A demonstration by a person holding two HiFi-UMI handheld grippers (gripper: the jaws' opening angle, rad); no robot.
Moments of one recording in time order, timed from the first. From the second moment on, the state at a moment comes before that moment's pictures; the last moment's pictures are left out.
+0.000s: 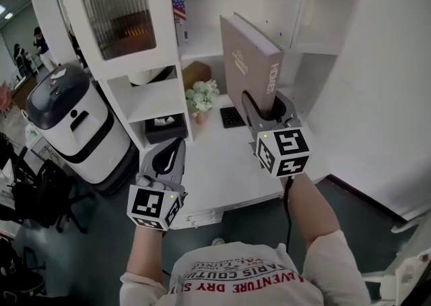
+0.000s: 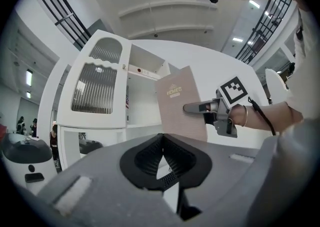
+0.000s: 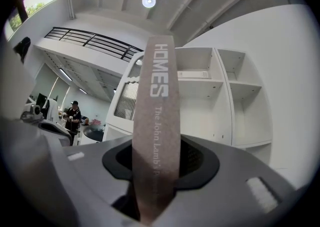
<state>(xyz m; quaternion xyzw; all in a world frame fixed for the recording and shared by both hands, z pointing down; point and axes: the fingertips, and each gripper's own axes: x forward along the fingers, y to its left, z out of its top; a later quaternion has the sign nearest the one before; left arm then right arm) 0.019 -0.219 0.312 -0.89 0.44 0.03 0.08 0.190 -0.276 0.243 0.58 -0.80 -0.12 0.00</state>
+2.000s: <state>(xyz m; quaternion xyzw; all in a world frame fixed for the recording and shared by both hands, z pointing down) 0.013 -0.399 0.297 -0.87 0.49 0.03 0.09 0.128 -0.571 0.145 0.56 -0.81 -0.17 0.05</state>
